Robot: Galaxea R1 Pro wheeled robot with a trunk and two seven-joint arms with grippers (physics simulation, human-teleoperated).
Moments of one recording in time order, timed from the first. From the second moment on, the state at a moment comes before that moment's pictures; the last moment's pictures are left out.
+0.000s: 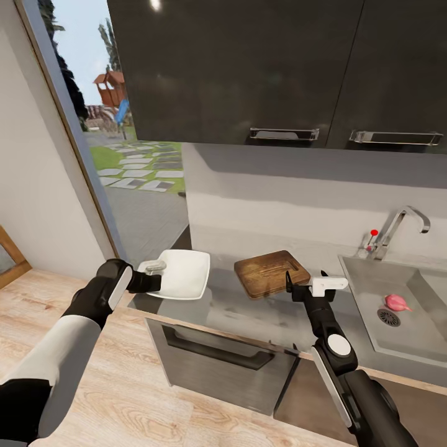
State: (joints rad) left arm -0.95 0.11 -0.07 -0.80 0.19 1.00 -0.16; right arm -0.36 -0.07 0.16 -1.47 0.01 0.08 -0.24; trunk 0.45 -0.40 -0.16
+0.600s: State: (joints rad) left arm -0.99 0.11 -0.07 -0.71 0.19 0.99 -0.15; right arm -0.36 -0.07 0.16 -1.47 0.01 0.08 -0.24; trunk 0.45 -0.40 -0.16
